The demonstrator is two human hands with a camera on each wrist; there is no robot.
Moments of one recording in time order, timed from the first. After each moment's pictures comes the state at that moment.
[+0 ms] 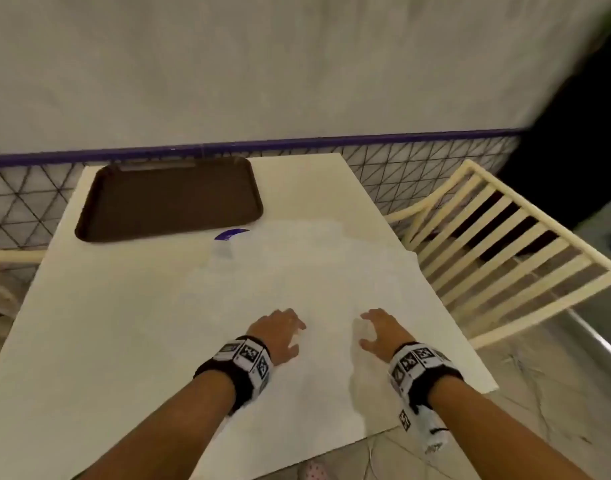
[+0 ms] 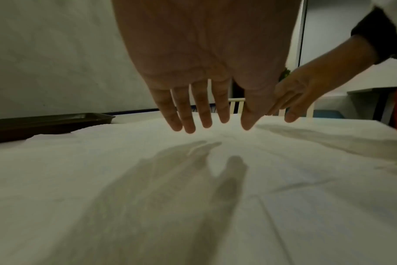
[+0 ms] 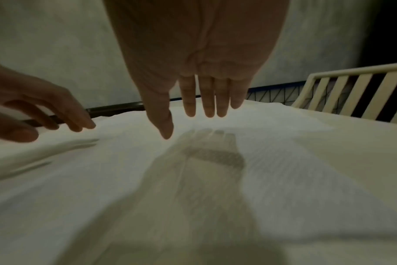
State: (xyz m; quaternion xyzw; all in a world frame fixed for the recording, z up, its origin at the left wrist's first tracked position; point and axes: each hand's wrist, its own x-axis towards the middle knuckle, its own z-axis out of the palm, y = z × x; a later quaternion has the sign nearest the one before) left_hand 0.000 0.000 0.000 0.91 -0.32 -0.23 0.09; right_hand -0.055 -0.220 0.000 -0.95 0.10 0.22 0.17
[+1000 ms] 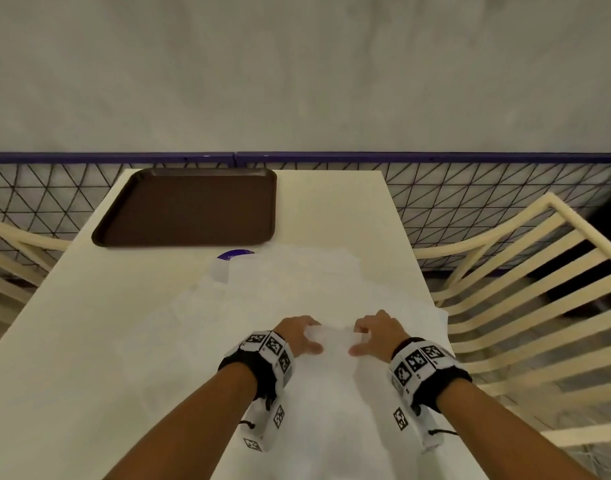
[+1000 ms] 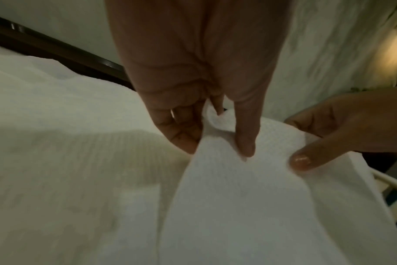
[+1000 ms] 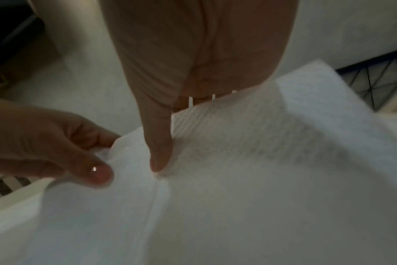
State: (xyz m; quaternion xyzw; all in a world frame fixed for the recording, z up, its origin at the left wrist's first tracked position) left_hand 0.079 -0.094 0.005 0.90 -0.04 -0.32 0.28; right_hand 0.072 -0.276 0.015 -0.95 -0.05 0.28 0.14
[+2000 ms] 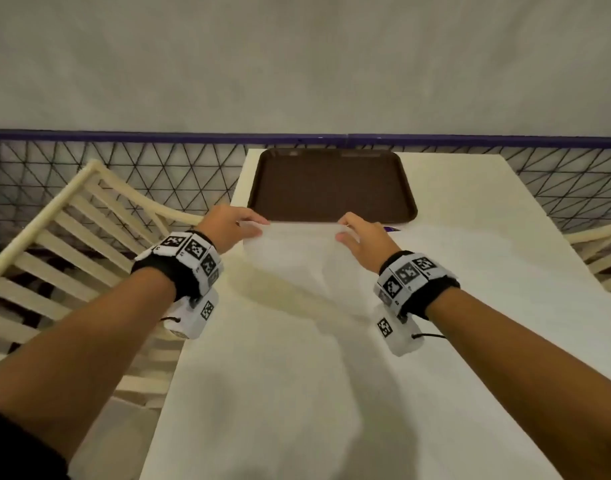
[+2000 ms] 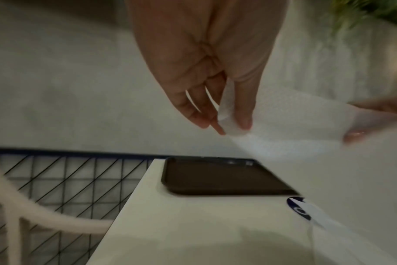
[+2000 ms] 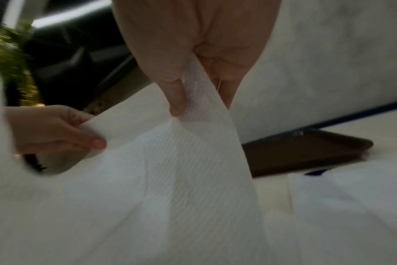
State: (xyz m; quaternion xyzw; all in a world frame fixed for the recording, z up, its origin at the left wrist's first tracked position) left_hand 0.089 0.304 0.116 0.96 -0.01 -0.03 0.27; right_hand 0.100 0.062 0.081 -0.94 -0.15 0.06 0.30
